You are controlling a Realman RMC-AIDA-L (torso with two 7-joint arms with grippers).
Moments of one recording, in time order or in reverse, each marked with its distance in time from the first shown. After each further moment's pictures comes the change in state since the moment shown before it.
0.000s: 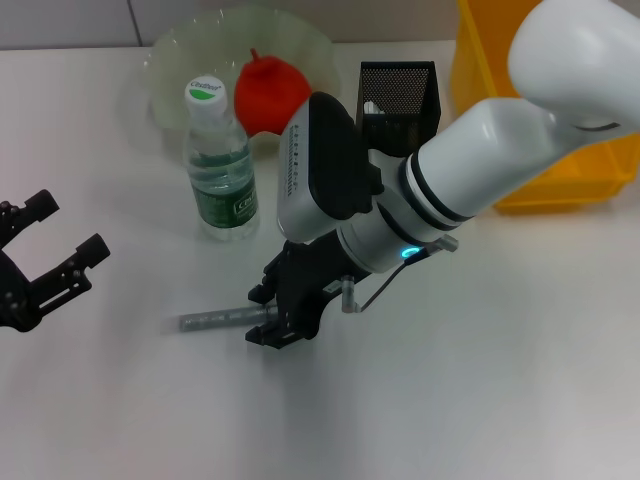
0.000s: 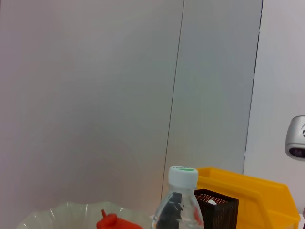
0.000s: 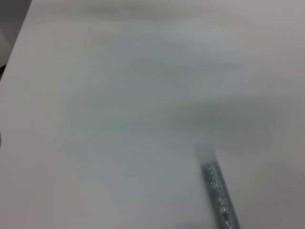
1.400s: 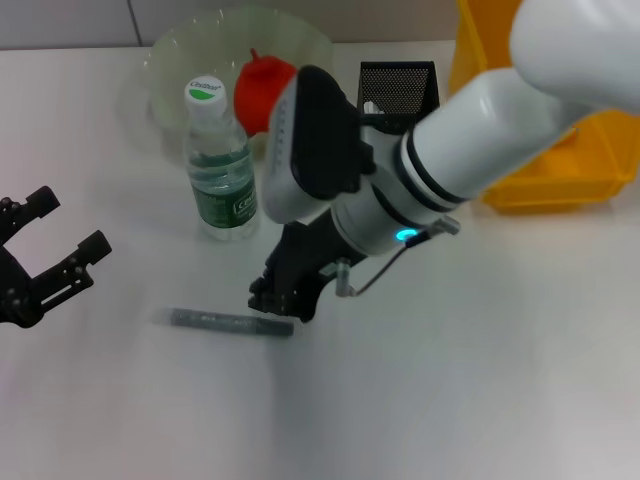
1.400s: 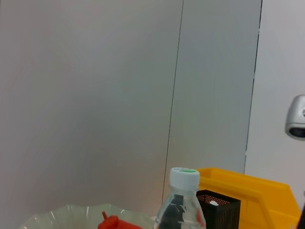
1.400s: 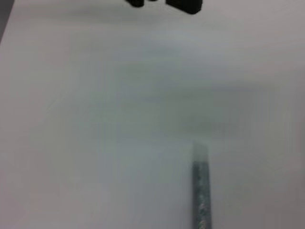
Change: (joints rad) left arm -0.007 0.000 0.000 -0.002 -0.002 -0.006 0.009; right arm -0.043 -0.003 0.058 -0.223 -0.237 -0.060 0.245
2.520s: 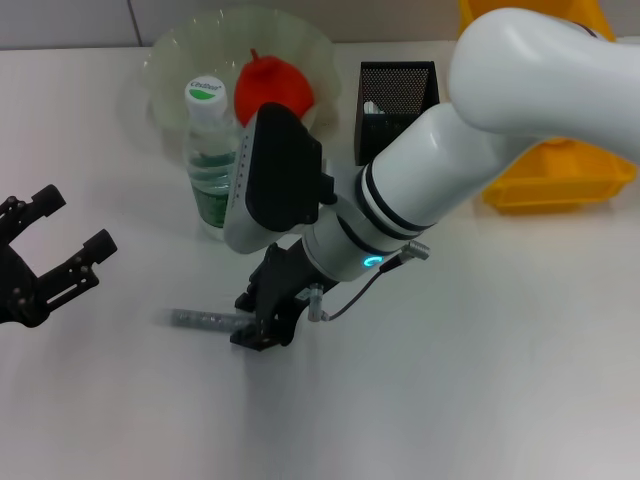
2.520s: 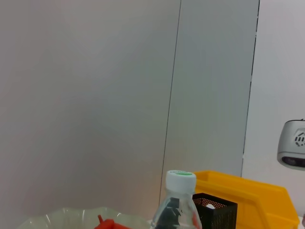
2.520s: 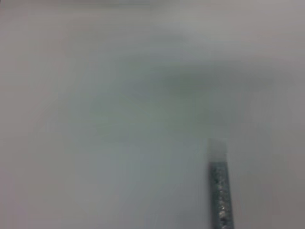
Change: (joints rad) left arm -0.007 -0.002 0.000 -0.015 -0.002 0.005 0.010; right arm 0.096 0.003 -0.245 0.136 0.210 0.154 0.039
